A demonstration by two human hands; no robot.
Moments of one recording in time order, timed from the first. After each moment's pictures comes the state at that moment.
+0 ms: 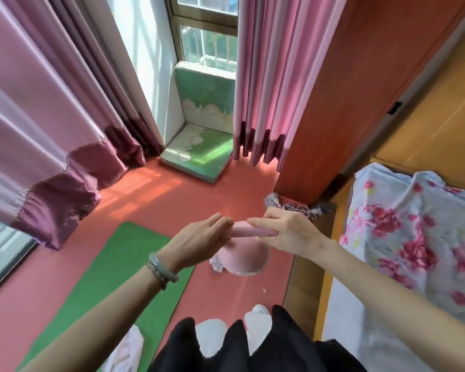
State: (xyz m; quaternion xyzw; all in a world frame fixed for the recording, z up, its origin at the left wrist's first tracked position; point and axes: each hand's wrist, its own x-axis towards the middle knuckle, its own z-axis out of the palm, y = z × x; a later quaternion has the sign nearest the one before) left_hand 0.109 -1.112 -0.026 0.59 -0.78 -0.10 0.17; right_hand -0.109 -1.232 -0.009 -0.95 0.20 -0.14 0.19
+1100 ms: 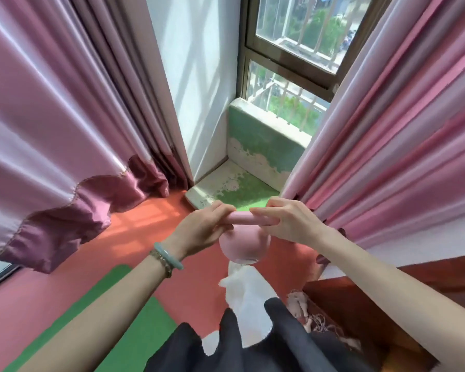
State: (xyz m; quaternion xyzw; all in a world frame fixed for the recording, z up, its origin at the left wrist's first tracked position) left_hand 0.436 -1.552 -0.051 0.74 -0.60 -0.16 0.25; right_hand 0.277 -1.736 -0.035 -0.96 0.06 -0.11 0.24
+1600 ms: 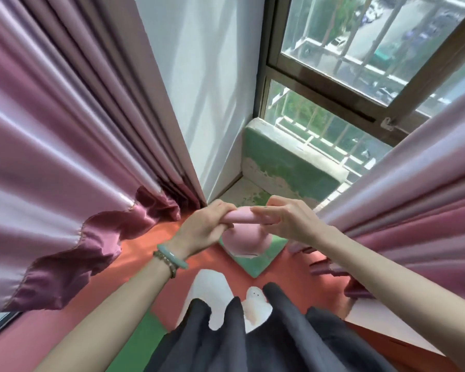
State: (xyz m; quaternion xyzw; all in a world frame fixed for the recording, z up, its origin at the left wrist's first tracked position) left_hand 0.630 -1.662 -0.058 0.75 -0.56 -0.20 0.28; right_hand 0.476 -1.842 -0.052 -0.96 0.10 -0.08 0.26
